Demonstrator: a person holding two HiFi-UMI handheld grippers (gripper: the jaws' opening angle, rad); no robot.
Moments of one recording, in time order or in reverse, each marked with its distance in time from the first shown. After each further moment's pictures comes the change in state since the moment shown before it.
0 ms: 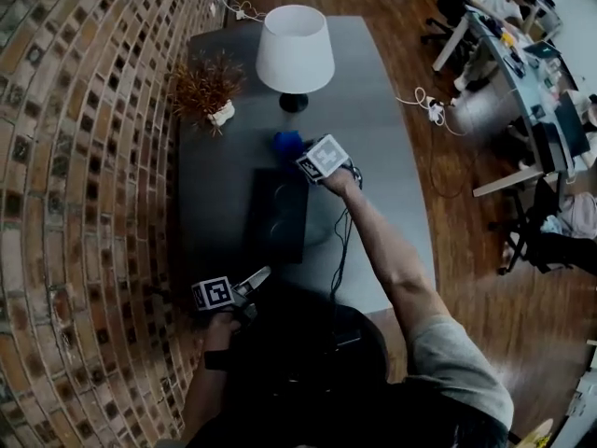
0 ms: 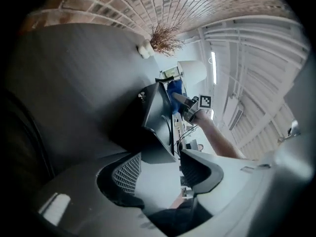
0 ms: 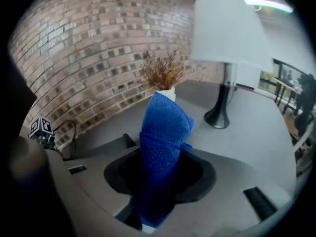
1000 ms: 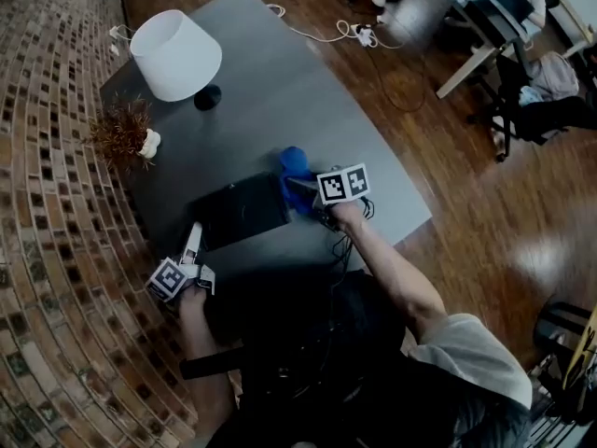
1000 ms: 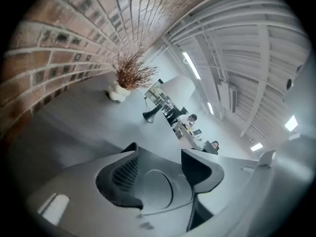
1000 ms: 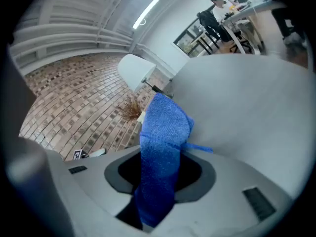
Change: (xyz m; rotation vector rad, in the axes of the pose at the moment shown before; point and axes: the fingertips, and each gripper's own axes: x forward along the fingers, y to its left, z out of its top) left arm 0.008 -0.031 0.180 0.438 -0.185 0.109; right arm -0.098 0.039 -0.159 0.879 -0.488 0.076
